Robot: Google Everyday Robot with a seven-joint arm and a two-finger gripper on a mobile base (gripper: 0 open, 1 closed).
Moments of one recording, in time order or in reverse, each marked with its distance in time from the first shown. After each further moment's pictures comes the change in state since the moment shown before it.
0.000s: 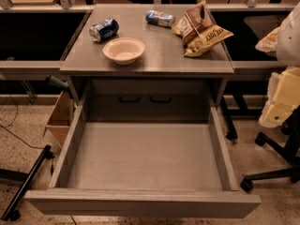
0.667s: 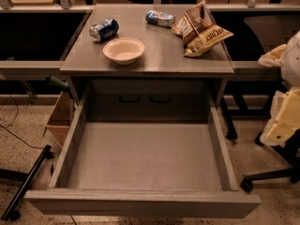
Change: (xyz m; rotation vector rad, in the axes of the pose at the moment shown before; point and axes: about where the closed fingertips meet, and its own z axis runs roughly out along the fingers) arm 0.008 0.024 0.011 -0.007 -0.046 0.022
